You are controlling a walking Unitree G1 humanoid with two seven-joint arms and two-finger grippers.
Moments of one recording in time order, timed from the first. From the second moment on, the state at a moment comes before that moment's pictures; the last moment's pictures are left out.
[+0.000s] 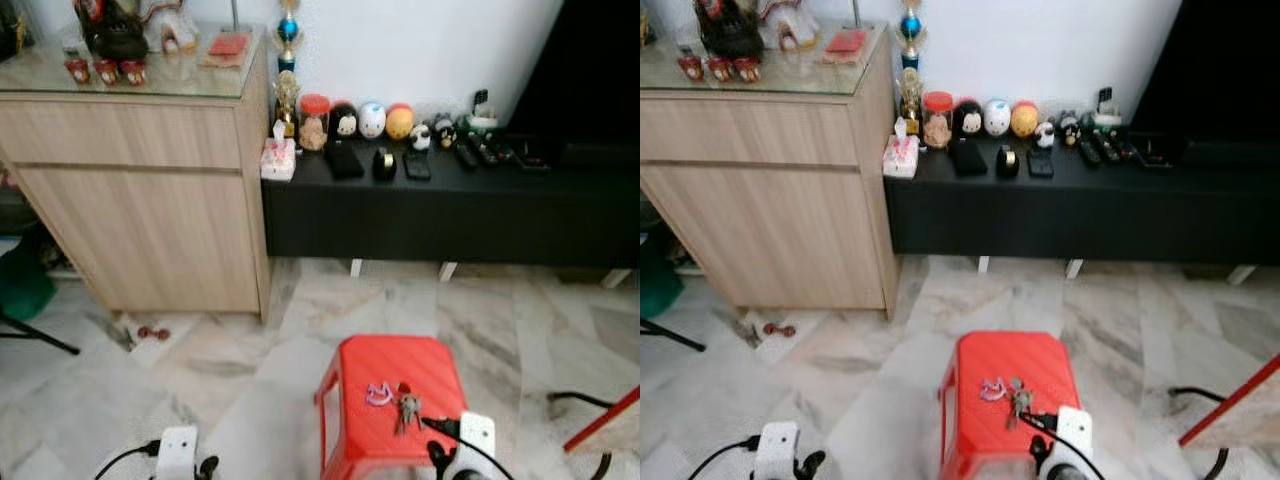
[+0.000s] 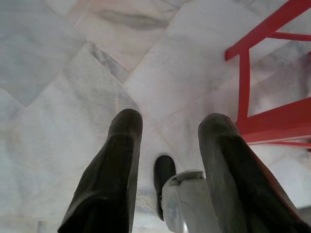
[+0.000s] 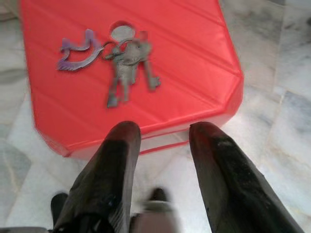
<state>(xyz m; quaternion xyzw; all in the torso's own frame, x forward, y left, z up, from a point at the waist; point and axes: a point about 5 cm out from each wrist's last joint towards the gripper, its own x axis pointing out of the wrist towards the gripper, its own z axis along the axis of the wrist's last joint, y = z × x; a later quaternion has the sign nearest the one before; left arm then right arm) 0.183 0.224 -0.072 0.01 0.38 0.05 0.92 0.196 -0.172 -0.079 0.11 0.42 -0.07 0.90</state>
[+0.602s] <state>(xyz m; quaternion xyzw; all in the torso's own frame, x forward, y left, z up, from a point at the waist) 0.184 0.214 -0.073 0.00 0.38 0.05 0.93 0.199 -0.176 -0.076 0.09 0.41 -0.06 0.90</state>
